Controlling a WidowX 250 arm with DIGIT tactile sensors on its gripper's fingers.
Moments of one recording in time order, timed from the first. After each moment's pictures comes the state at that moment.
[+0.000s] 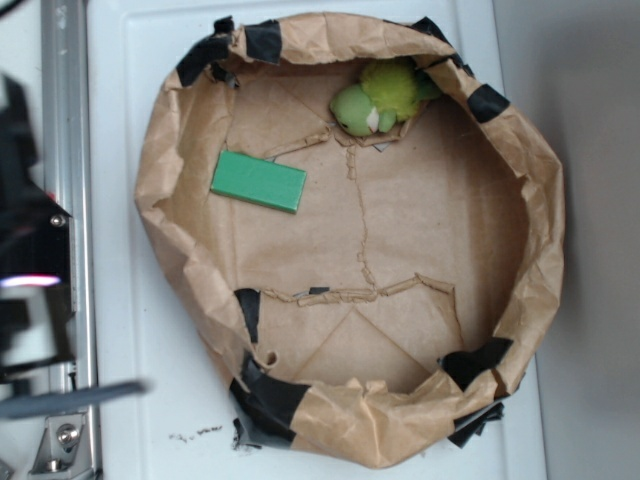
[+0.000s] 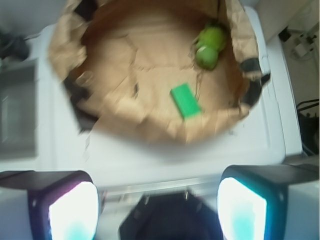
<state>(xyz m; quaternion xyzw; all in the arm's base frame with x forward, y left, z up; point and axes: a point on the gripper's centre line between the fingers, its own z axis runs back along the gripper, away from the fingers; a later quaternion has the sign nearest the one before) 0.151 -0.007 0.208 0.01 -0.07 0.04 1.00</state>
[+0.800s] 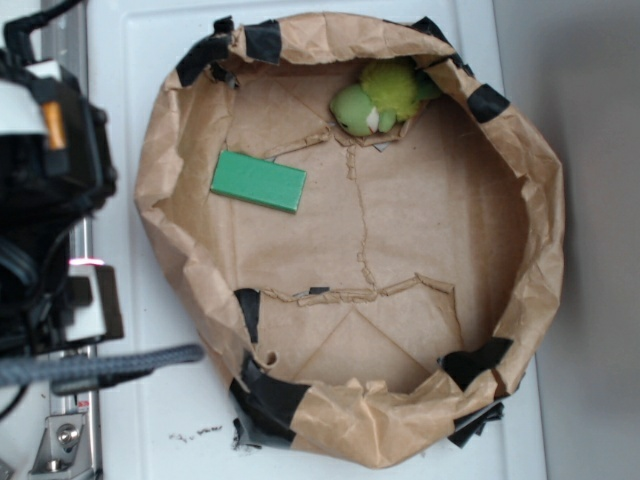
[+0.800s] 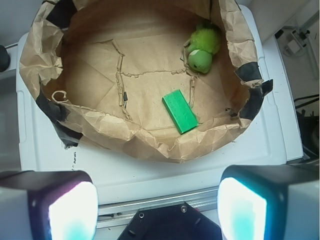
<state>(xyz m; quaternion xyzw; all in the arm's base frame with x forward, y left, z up) 0.154 -0.006 0.208 0.01 -0.08 0.05 1.00</state>
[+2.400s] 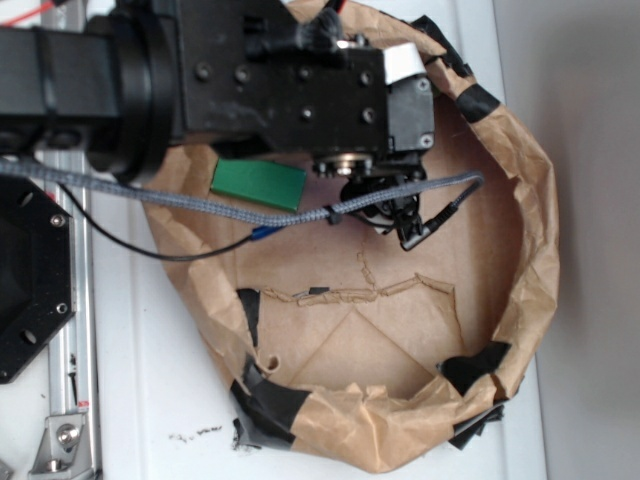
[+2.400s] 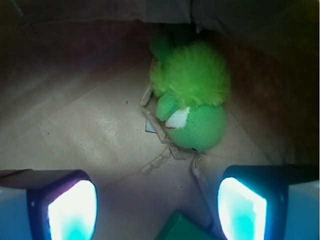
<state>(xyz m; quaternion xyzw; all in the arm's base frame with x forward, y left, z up) 0.279 0.039 0.071 0.05 -0.10 0.27 0.96</state>
